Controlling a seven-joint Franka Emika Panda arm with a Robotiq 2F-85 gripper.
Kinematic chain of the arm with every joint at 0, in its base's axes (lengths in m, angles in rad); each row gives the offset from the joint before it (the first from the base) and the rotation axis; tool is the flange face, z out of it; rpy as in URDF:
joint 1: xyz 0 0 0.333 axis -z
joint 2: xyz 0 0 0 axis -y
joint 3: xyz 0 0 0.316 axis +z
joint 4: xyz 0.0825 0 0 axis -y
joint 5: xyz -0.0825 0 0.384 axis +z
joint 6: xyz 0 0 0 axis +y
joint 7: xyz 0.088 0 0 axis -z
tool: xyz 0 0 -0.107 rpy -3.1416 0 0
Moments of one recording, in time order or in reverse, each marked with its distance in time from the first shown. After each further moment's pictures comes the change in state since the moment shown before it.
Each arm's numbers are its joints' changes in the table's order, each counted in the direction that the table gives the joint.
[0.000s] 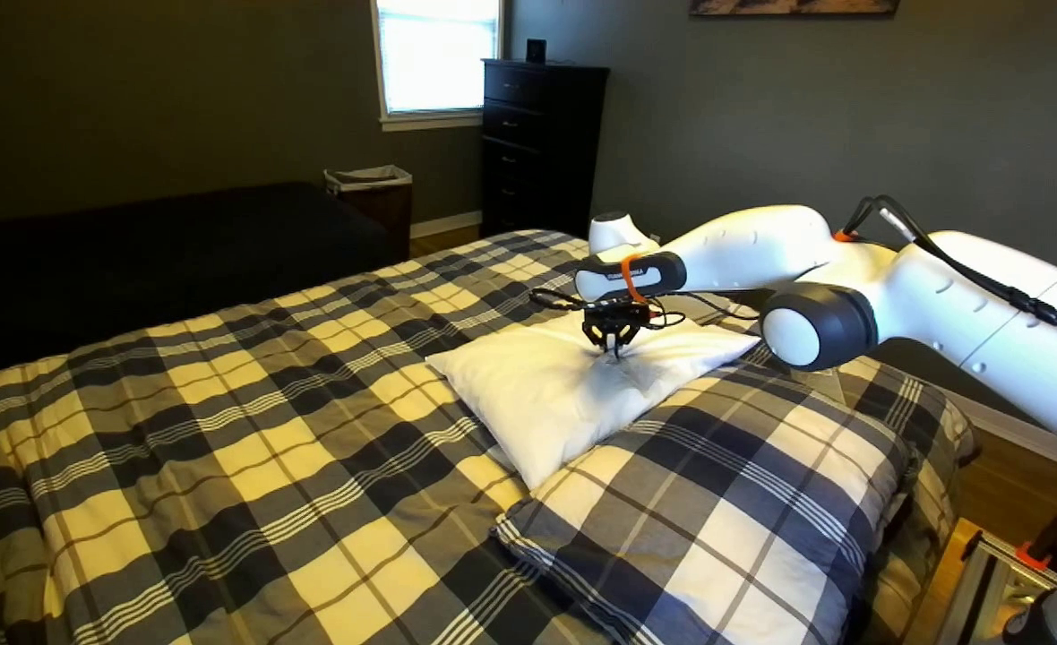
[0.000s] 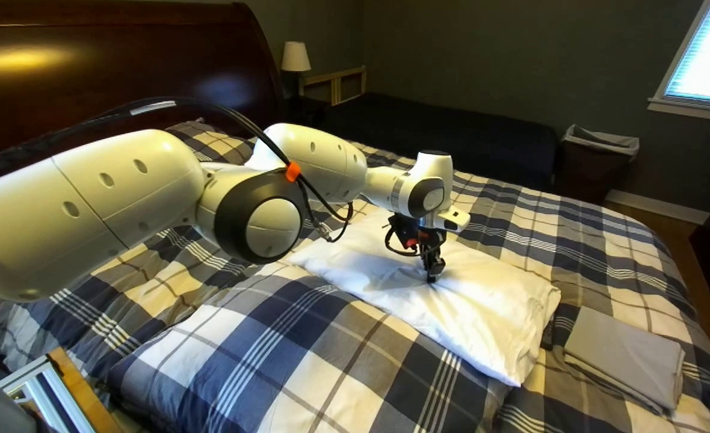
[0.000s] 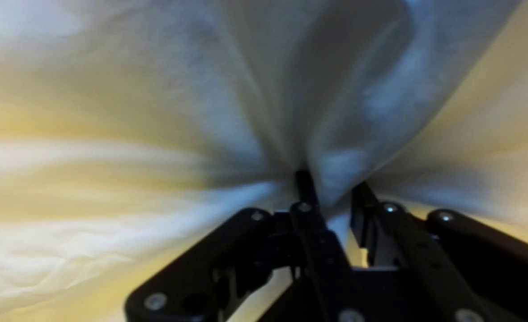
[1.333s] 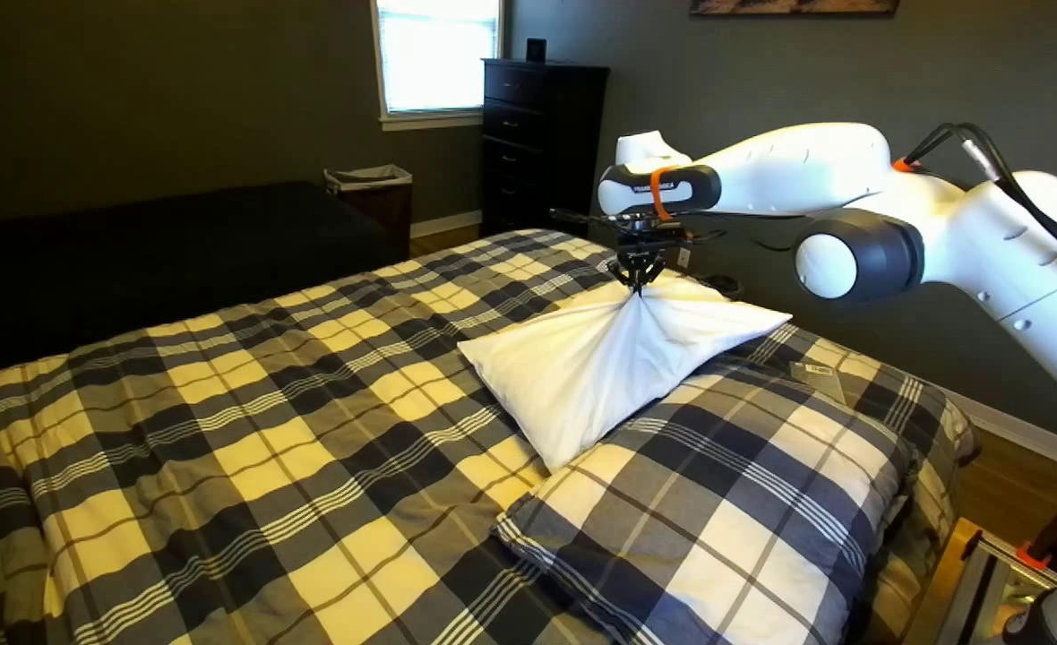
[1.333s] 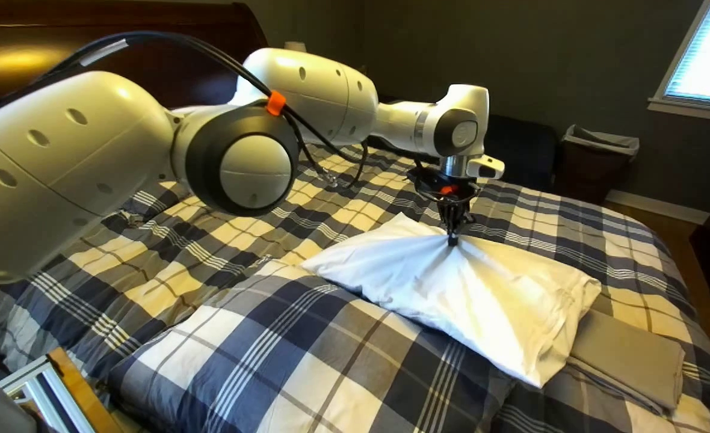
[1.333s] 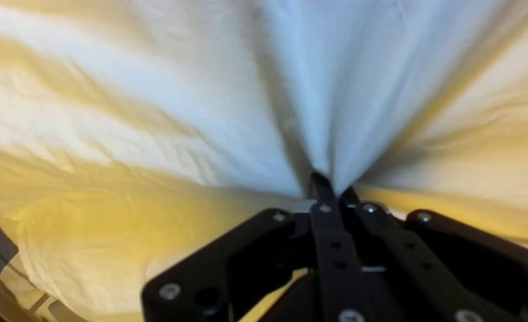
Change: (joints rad) arm 0.044 0.255 -0.006 -0.065 -0.002 0.218 -0.215
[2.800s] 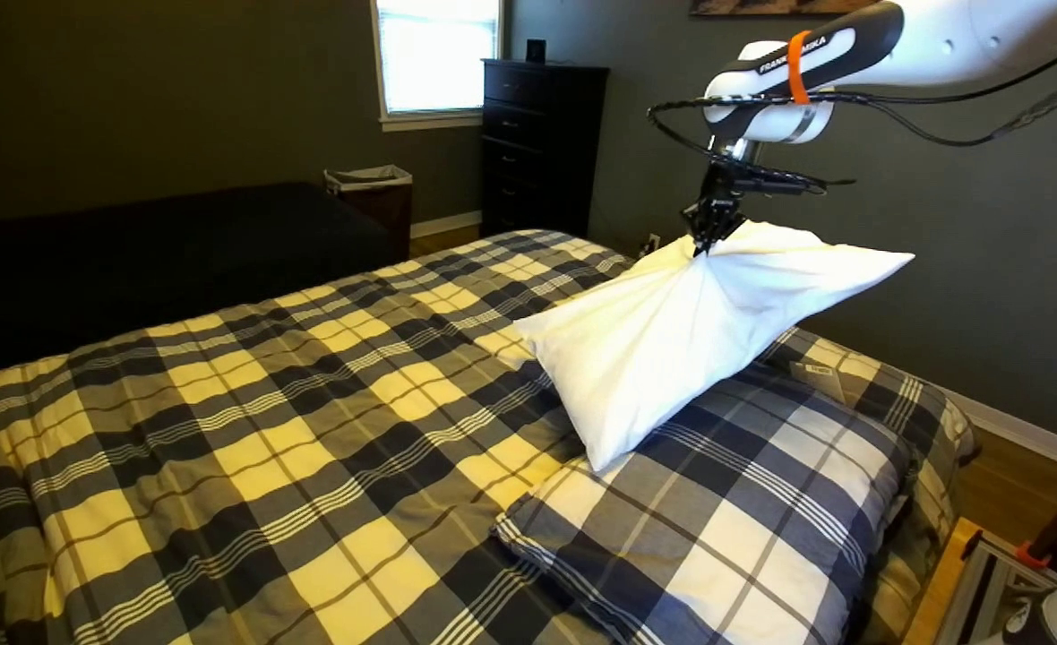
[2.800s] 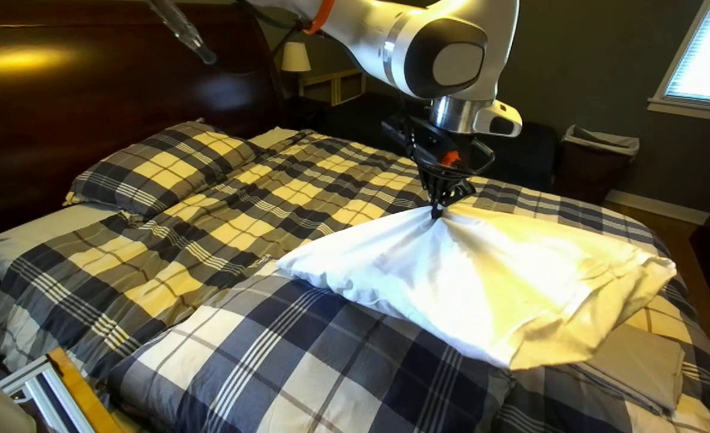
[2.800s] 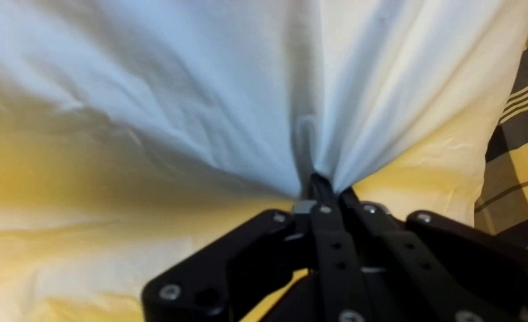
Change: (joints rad) arm 0.068 0.777 0.033 -0.922 0.121 -0.221 -0.395
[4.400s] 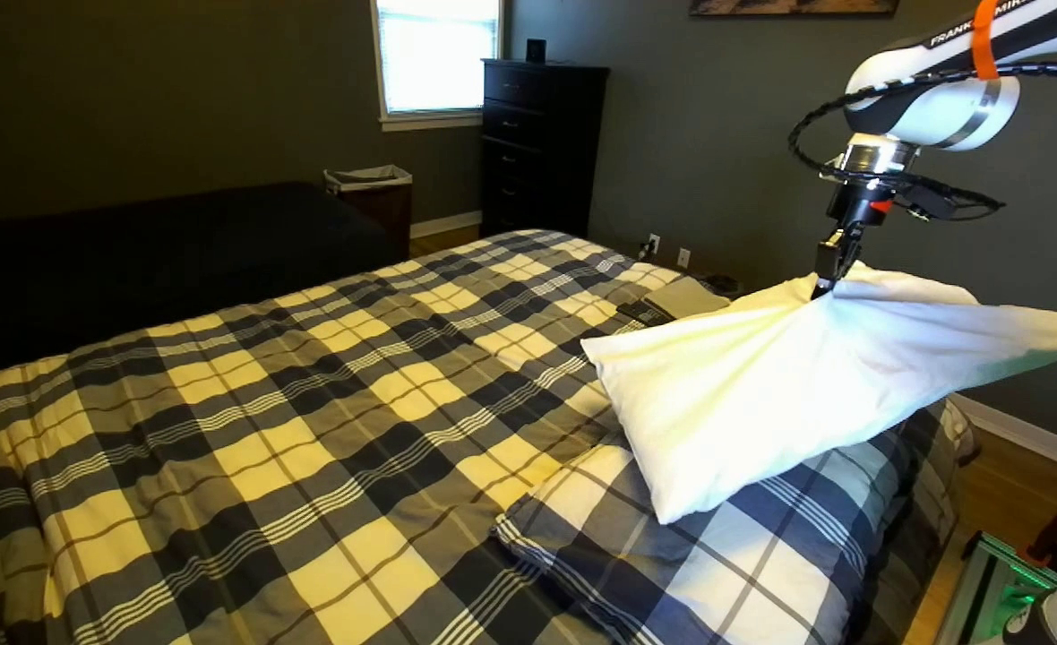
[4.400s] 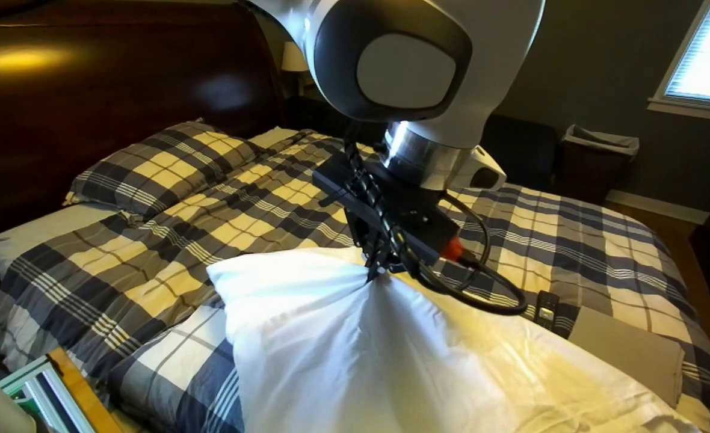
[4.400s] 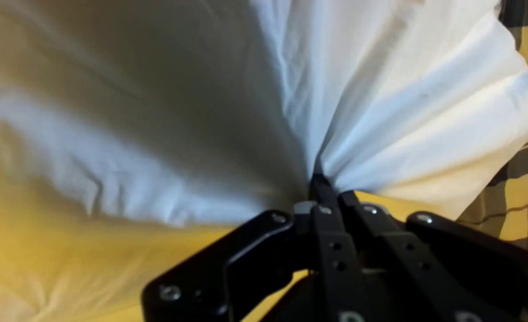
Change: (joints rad) arm 0.048 0.425 -0.146 -0.491 -0.006 0.142 -0.648
